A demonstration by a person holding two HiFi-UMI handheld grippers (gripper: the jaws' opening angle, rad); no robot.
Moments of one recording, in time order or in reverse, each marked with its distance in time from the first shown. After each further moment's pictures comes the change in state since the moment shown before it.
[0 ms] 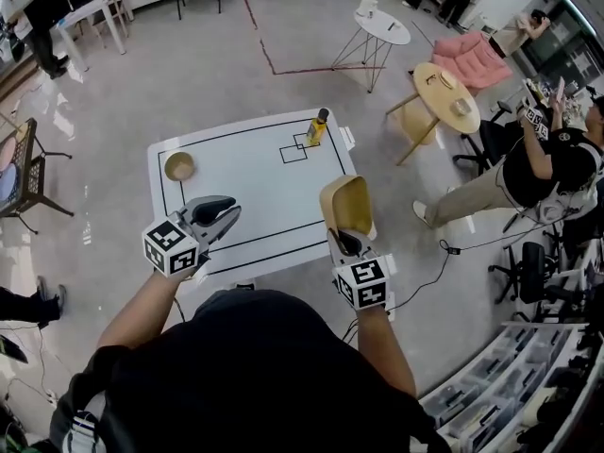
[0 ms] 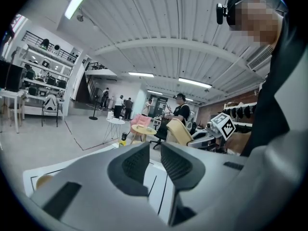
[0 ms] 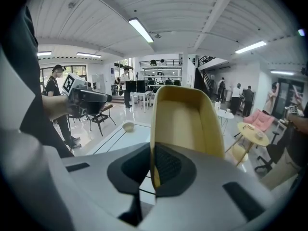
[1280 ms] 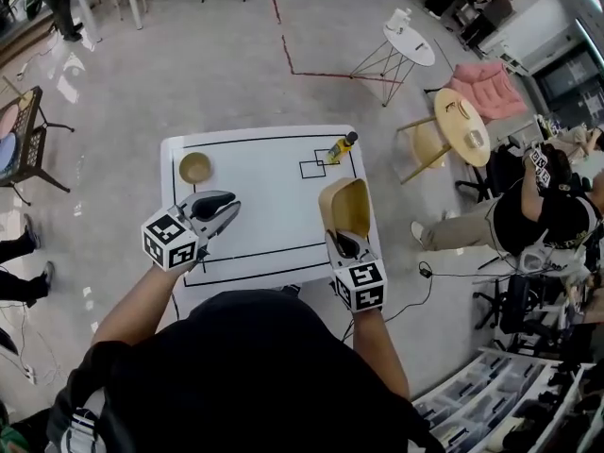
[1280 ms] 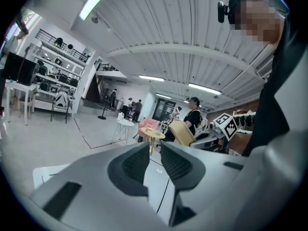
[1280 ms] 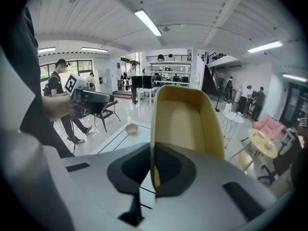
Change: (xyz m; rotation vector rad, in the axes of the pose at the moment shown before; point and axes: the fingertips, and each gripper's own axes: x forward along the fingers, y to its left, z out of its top) left arm -0.030 0.096 0.005 -0.082 -0.044 0.078; right arm 0.081 0.020 0.058 -0.066 0.060 0.066
